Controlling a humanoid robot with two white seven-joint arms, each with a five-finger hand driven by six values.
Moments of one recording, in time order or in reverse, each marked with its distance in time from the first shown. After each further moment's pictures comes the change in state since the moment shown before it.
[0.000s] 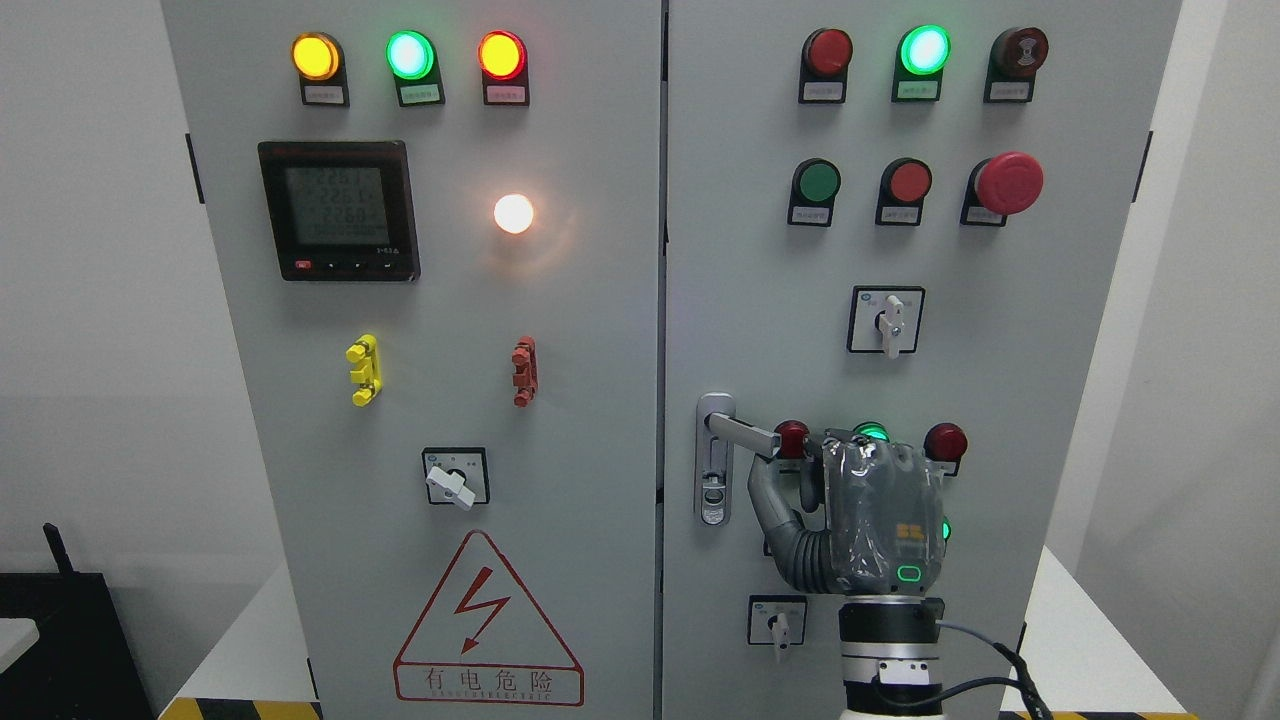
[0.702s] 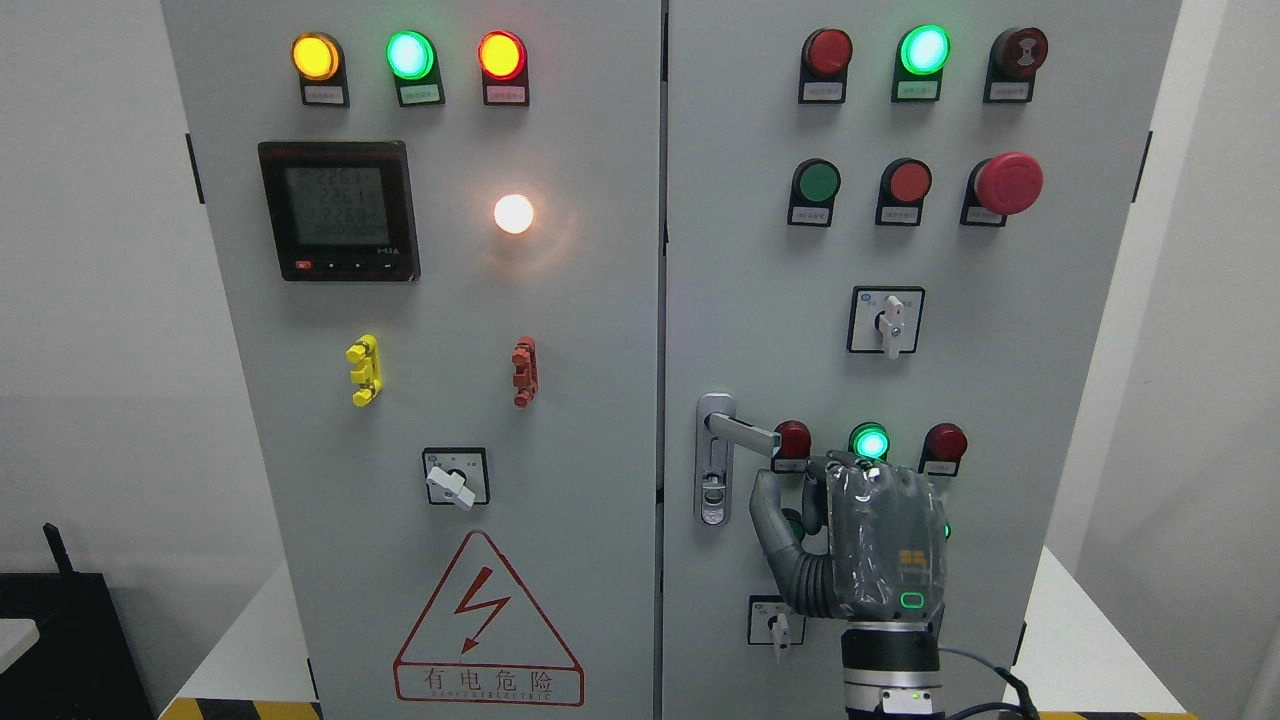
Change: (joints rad) left arm 0.000 0.000 0.000 0.000 0.000 0.000 0.000; right arm 0.092 0.000 -0.003 -0.021 -0.004 -0.041 -0.049
